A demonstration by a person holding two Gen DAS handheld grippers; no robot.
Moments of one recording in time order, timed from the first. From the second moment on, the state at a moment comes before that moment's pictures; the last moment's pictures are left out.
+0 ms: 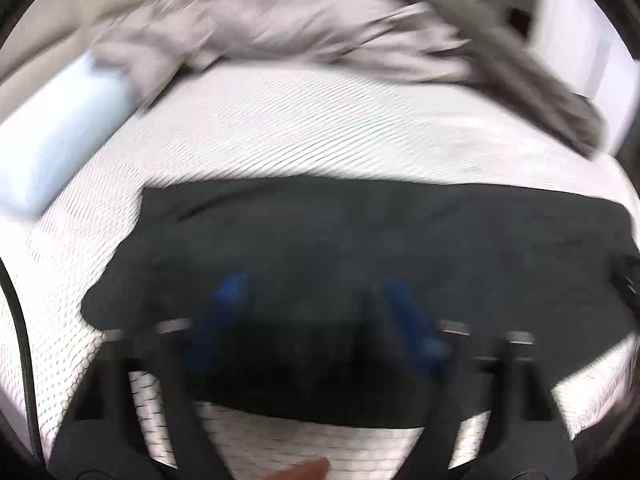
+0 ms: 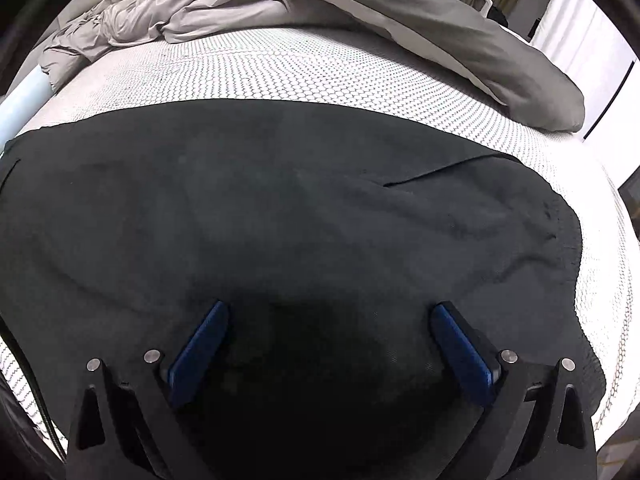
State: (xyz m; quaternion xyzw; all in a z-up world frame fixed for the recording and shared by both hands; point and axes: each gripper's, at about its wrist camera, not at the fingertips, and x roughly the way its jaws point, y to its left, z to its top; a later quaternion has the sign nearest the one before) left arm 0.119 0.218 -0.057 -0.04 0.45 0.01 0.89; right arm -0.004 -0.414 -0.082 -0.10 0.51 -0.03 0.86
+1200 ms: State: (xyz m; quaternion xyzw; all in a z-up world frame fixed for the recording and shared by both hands) left arm 0.225 0.278 -0.089 -0.11 0.48 0.07 0.87; right arm -0.002 -0.406 -0.086 -0.11 0.50 -0.02 0.86
